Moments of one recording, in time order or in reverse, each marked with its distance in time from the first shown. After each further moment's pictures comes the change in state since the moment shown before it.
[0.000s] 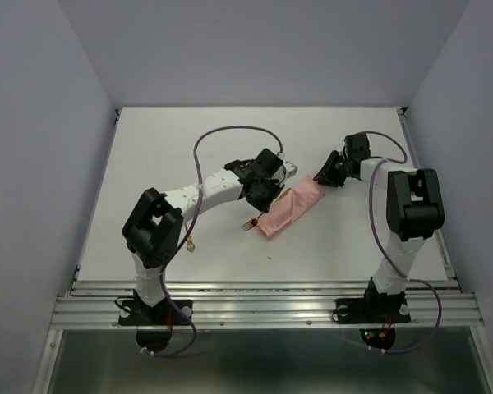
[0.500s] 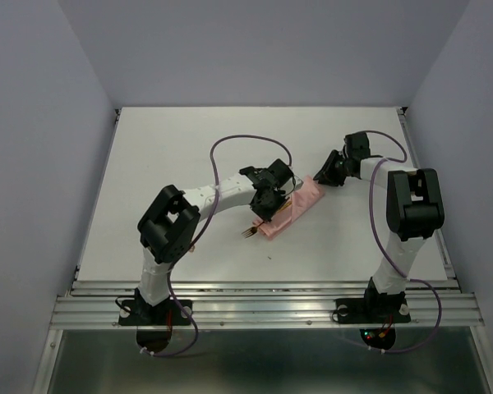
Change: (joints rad) left arm -0.073 0.113 0.040 -0.071 -0.045 0.036; right arm 0.000 0.002 0.014 -0.019 -0.003 -0.004
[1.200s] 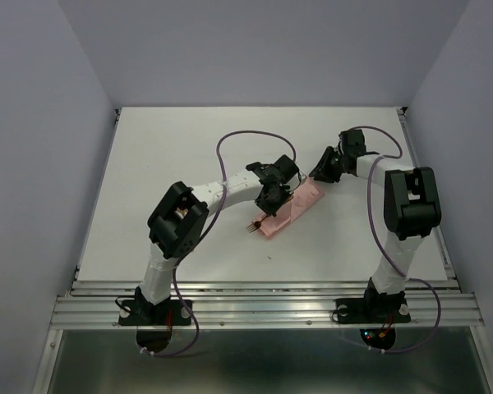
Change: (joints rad) left arm 0.003 0.085 0.107 -0.021 -0.055 -0.004; right arm 0.027 0.010 0.044 -0.011 -0.009 -0.002
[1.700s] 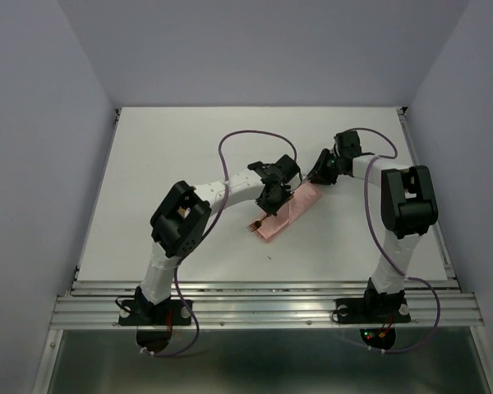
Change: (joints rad) left arm 0.000 0.037 0.044 -0.020 -0.005 0.001; right arm 0.032 0.027 0.007 -0.001 -0.003 -0.001
